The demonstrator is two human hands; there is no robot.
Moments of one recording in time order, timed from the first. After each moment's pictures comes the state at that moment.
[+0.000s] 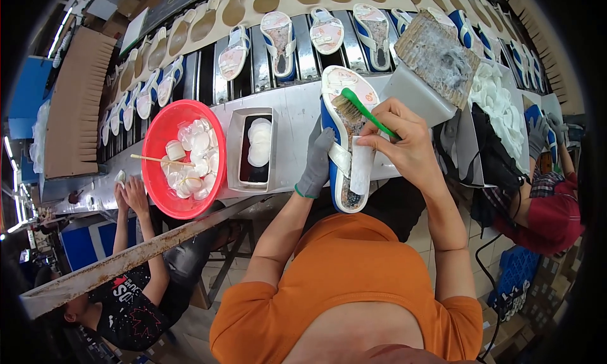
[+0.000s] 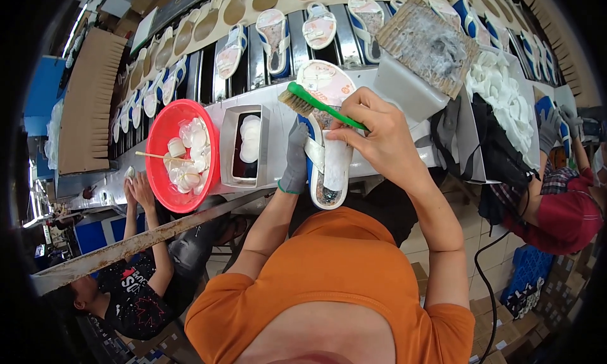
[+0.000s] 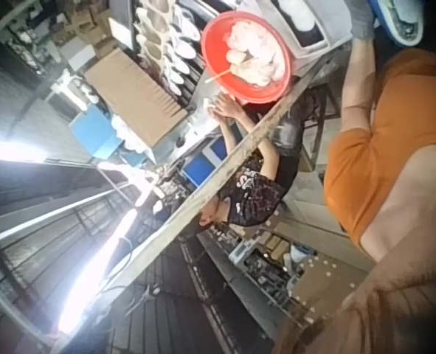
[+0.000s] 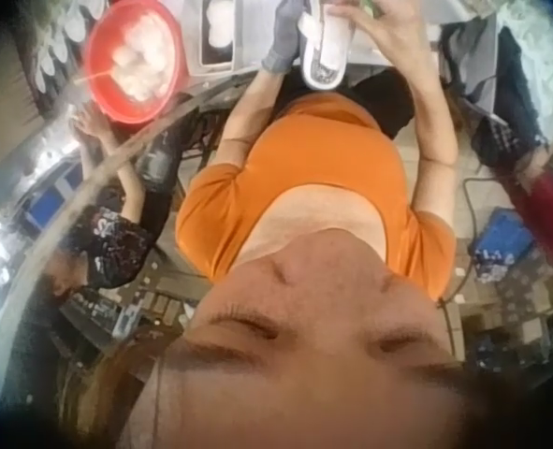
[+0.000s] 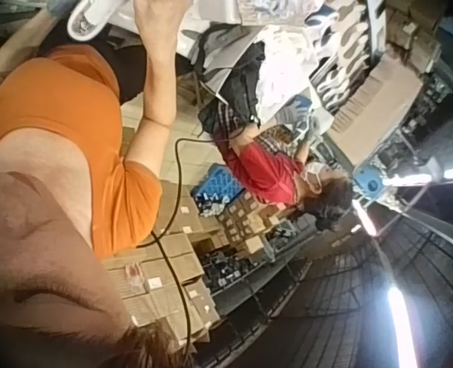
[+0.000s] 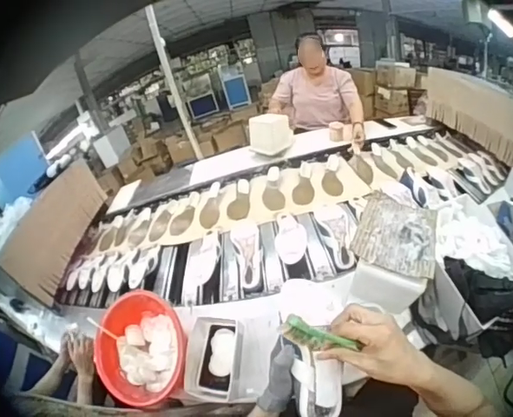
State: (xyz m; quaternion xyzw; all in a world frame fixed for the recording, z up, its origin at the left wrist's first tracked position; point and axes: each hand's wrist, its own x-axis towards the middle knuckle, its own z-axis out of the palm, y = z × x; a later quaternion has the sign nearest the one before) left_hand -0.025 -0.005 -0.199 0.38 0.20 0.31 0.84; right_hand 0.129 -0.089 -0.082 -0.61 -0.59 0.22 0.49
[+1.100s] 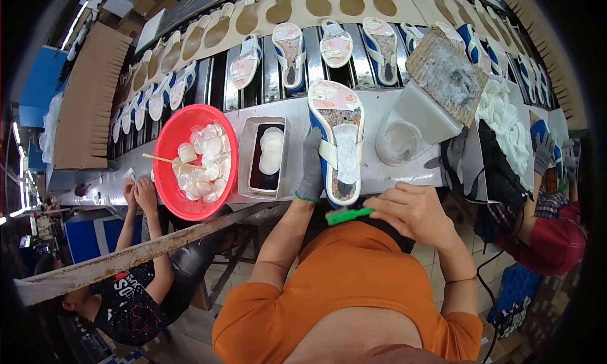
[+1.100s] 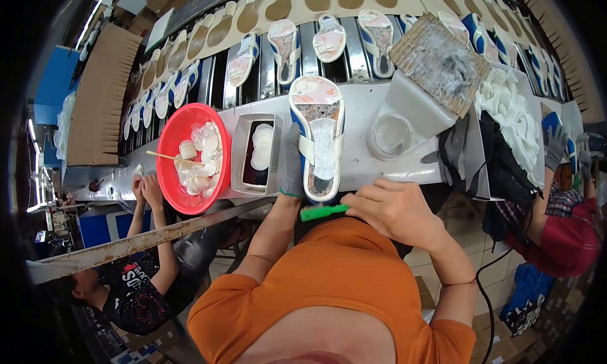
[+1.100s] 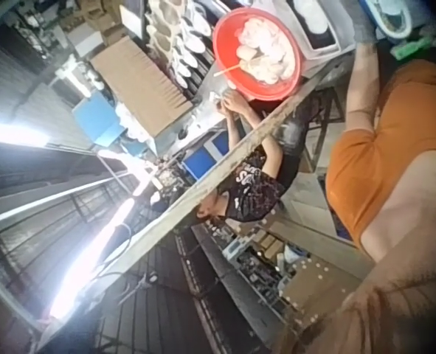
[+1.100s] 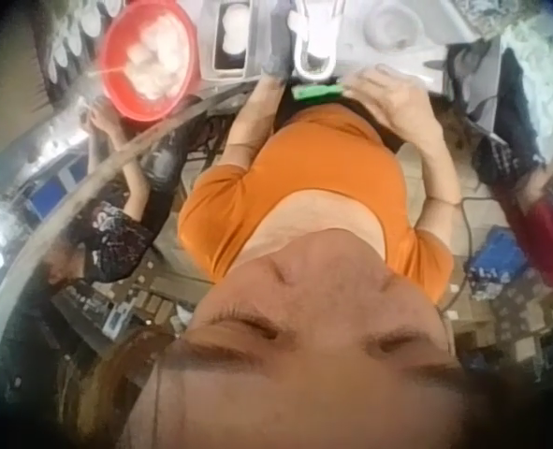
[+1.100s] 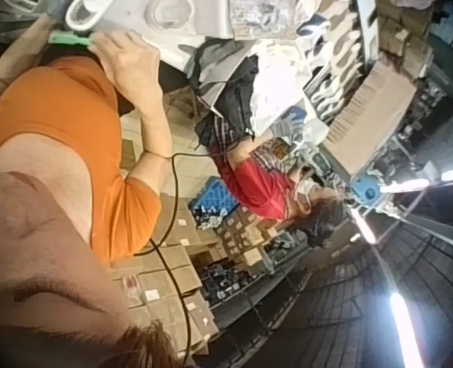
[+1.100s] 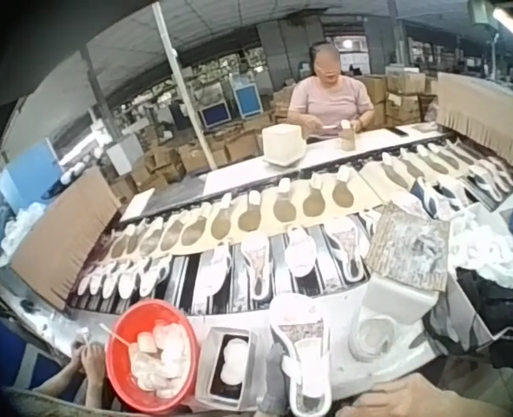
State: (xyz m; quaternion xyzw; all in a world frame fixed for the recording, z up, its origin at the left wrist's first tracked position) left_hand -0.039 0.019 -0.219 0.23 0.22 0.32 0.89; right_hand 0.116 -0.149 -0.075 -0.56 -0.77 0.14 0.26
